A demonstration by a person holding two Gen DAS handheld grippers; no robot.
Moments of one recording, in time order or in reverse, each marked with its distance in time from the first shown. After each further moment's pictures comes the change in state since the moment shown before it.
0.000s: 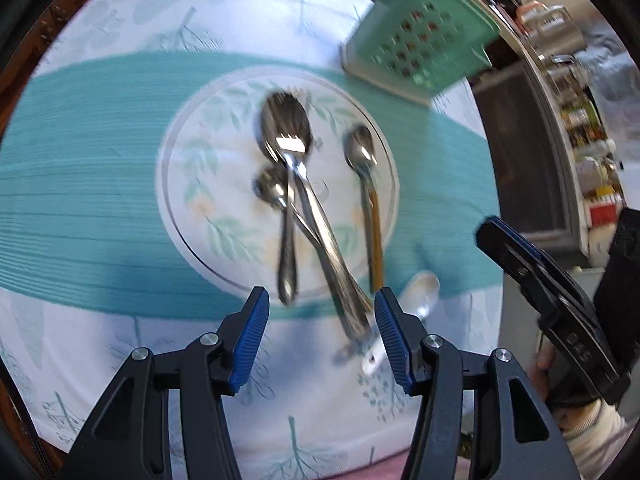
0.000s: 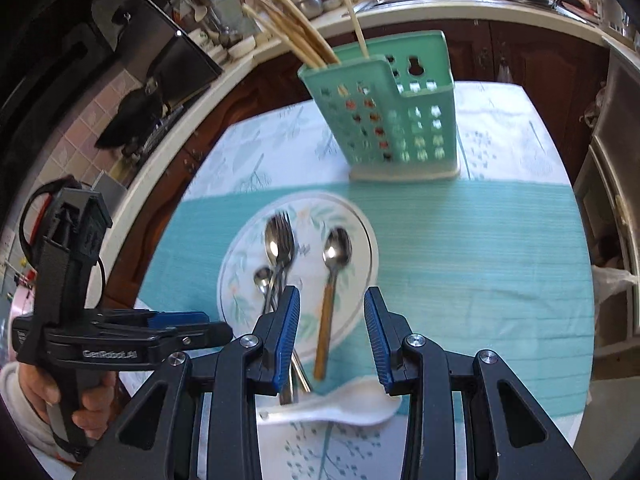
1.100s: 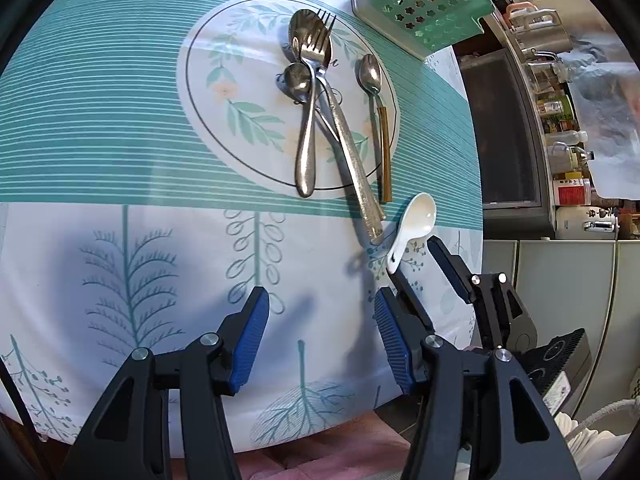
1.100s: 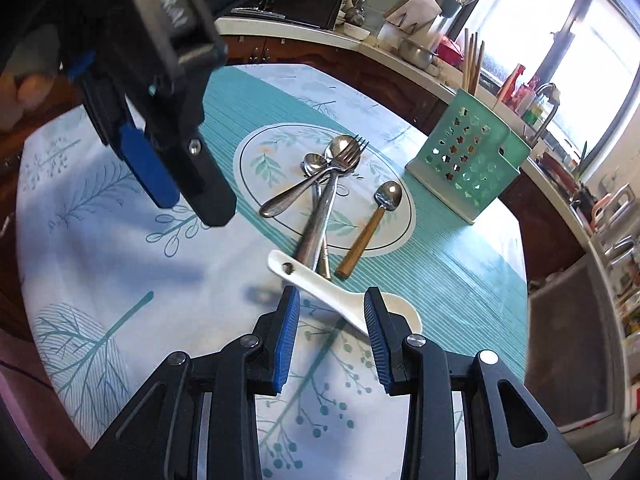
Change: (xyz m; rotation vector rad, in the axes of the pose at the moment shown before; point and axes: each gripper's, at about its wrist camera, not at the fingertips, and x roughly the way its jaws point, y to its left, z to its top) left arm 0.007 0.049 -0.054 -0.041 0.081 -0.148; right arm 0.035 0.116 -0.170 -0.741 -0.149 -0.428
